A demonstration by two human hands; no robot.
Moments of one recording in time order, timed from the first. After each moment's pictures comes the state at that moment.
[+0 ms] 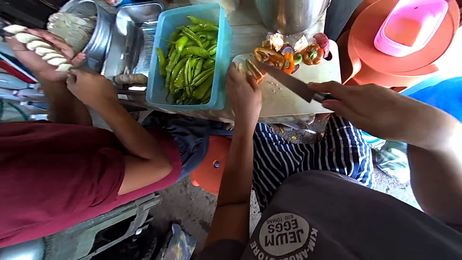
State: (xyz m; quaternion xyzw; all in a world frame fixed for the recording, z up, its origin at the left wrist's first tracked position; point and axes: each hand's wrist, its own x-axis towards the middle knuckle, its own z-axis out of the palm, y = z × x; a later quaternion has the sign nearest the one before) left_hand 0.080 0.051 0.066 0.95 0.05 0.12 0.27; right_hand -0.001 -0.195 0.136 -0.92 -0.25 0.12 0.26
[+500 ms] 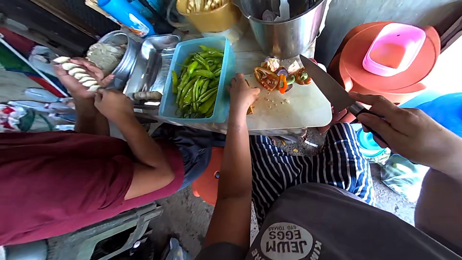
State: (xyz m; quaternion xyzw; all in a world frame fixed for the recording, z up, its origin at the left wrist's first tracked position) left_hand 0.138 0.046 0.092 0.95 0.10 -0.09 0.26; right_hand -0.042 -0.259 0.119 -0.92 -0.11 0.02 0.37
